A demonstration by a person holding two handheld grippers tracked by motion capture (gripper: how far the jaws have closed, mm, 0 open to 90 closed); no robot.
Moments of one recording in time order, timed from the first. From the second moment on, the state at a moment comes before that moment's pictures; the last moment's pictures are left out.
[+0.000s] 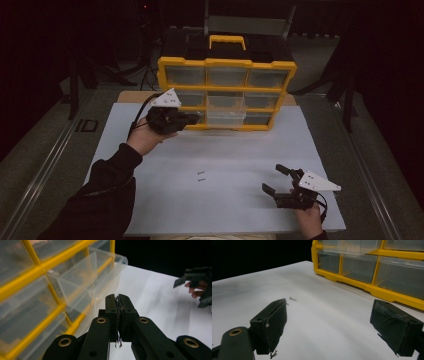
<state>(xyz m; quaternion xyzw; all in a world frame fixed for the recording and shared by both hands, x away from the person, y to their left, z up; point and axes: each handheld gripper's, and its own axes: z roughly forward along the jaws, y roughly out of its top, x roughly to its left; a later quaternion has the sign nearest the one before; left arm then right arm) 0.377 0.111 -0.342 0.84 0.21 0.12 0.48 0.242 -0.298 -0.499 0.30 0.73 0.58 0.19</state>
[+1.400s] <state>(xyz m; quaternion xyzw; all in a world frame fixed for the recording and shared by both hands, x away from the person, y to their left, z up) 0.428 0.045 -0.353 0.82 0.27 0.13 0.48 0.241 -0.301 -0.498 0.29 0.73 0.59 0.18</state>
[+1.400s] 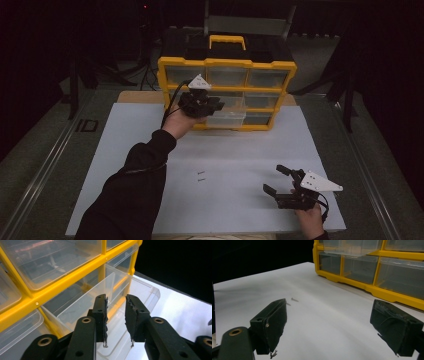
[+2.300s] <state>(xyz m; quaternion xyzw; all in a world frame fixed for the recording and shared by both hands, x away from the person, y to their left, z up) 0.387 0.096 -0.348 0.80 0.30 0.14 0.50 0.240 -0.300 -0.498 0.29 0.73 0.59 0.18</state>
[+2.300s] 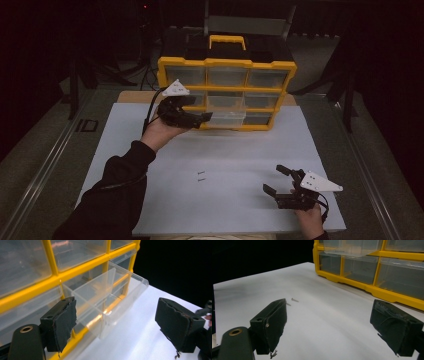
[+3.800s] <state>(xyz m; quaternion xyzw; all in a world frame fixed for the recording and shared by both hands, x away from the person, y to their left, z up) 0.327 0.114 -0.457 0.84 0.23 0.04 0.49 0.240 -0.299 -0.498 0.29 0.73 0.58 0.18</state>
